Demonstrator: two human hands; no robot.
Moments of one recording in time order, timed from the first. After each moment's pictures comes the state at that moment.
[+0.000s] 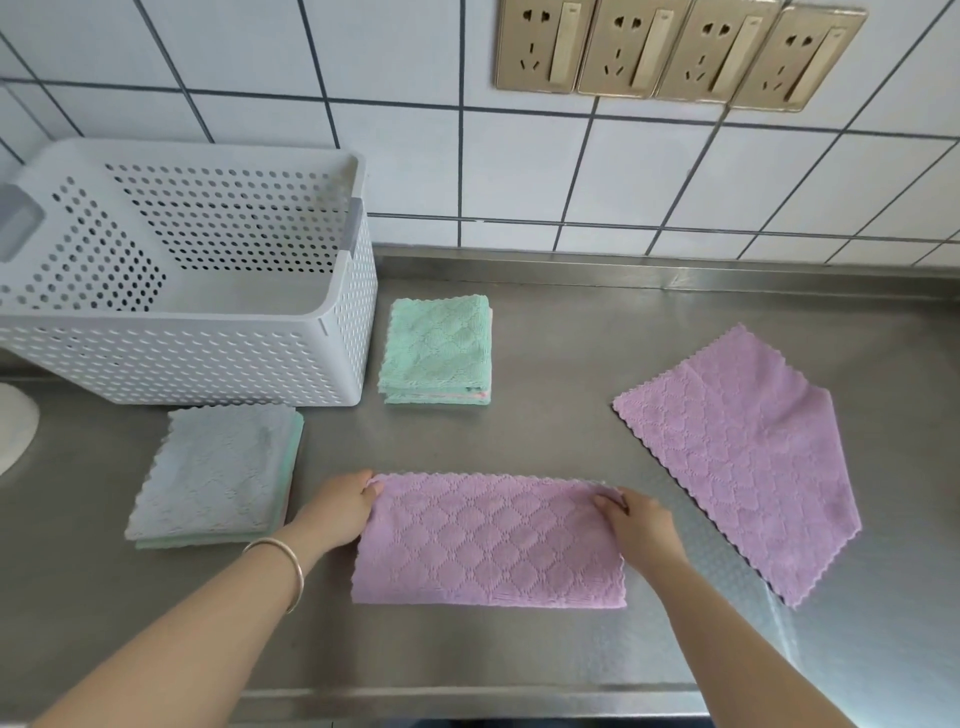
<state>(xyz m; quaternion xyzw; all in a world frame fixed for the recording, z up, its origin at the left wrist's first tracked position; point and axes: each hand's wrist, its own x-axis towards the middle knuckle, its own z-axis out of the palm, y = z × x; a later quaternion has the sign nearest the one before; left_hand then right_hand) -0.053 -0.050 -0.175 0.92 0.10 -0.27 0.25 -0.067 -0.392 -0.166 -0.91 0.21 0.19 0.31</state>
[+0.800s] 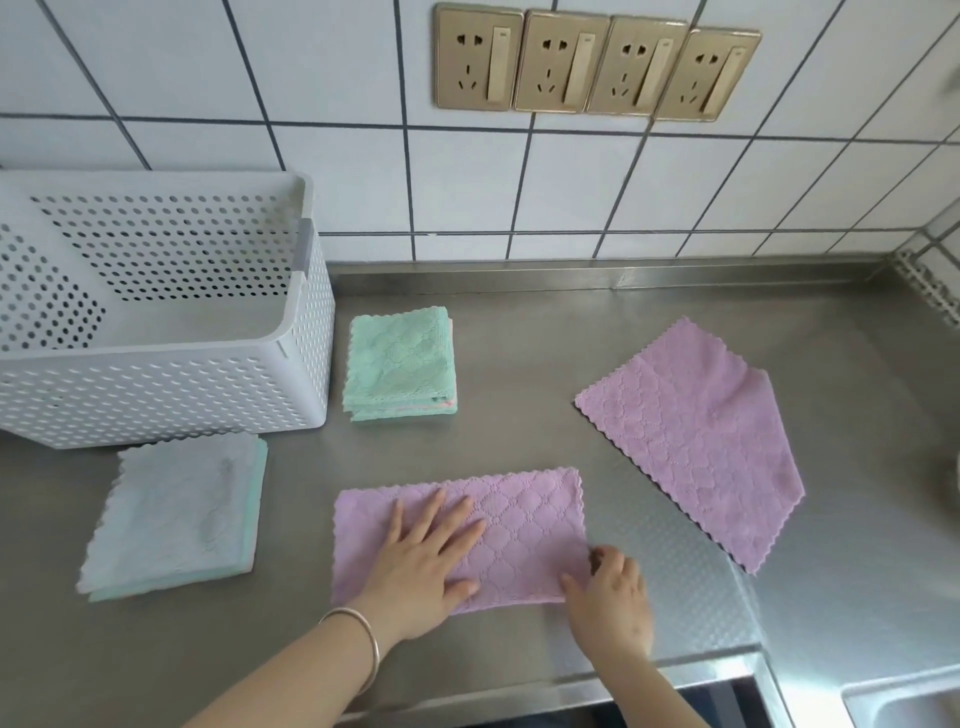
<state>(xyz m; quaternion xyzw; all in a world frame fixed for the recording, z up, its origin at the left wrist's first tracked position) -0.102 -0.135 -0.193 0.94 -0.27 -0.18 -0.04 -0.151 -0.353 -0.169 -0.92 0.30 0.17 0.20</state>
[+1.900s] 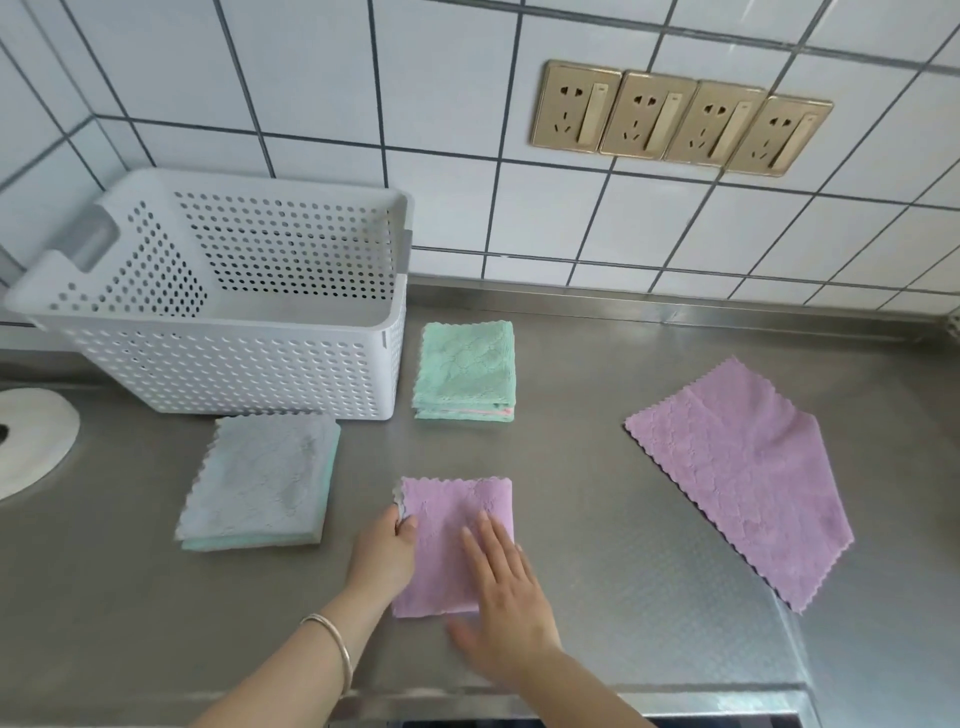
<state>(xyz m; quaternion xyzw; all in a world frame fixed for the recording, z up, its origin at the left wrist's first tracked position) -0.105 -0.071 -0.169 0.83 0.25 -0.16 0.47 -0.157 -0.231 -0.183 -0.97 -0.17 0.04 0.15</state>
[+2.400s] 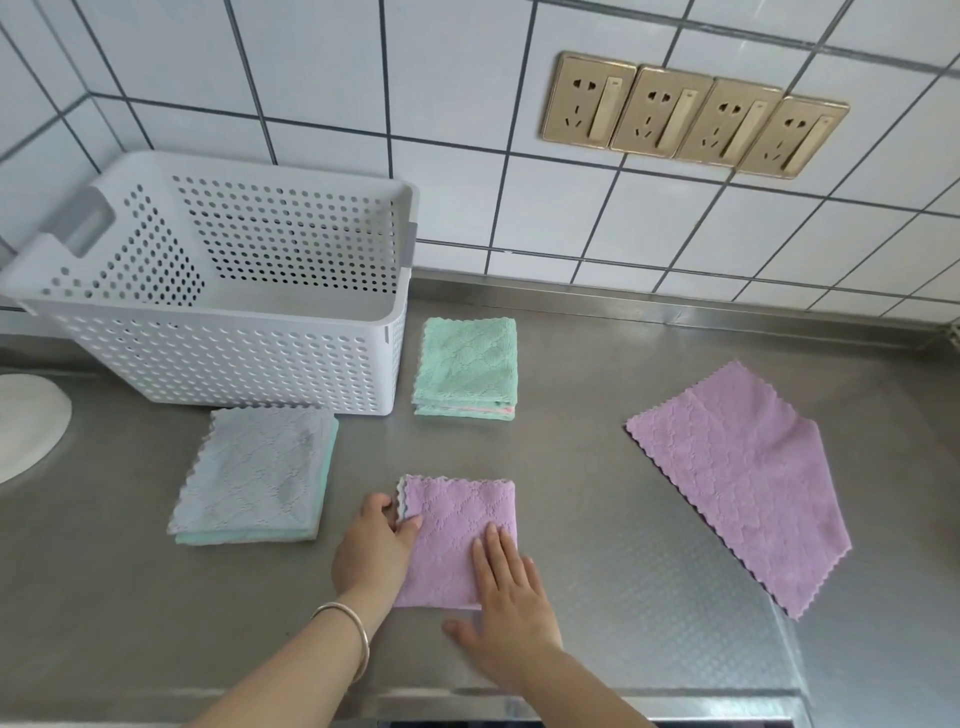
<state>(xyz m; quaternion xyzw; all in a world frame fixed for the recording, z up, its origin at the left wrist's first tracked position) -0.104 -0.071 -0.179 0.89 0.27 -0.10 0.36 -0.157 -0.233 -0.205 -0.98 -0.12 0.10 0.07</state>
